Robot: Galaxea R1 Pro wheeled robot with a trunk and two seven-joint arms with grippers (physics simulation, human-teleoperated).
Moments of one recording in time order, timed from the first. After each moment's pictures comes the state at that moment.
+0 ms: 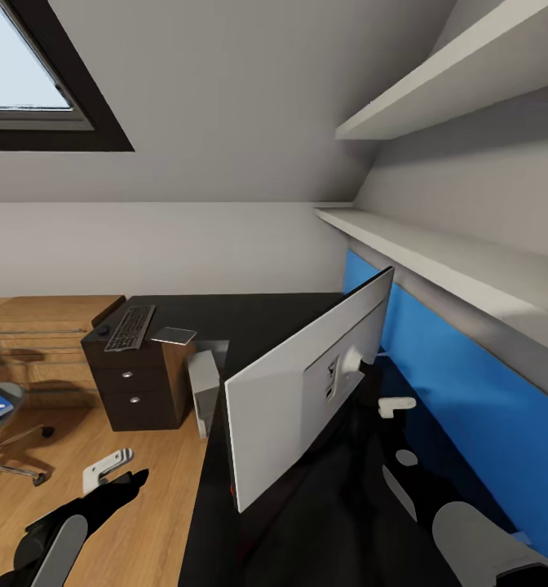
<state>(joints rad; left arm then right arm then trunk) -0.12 0.14 0.10 -1.47 0.66 0.64 0.37 -0.70 -0.08 0.23 -0.41 -0.10 -0.36 -0.18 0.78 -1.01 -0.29</state>
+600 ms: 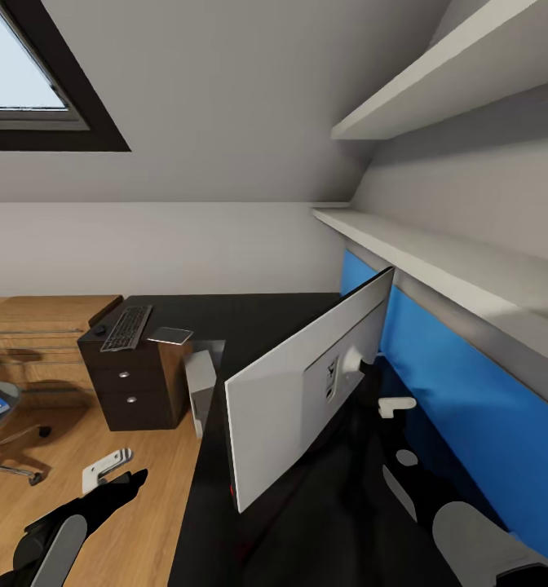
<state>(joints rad) -0.12 0.14 0.10 -1.47 0.66 0.64 0.37 -0.70 -0.08 0.23 -0.41 -0.10 -0.36 -0.18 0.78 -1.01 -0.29</state>
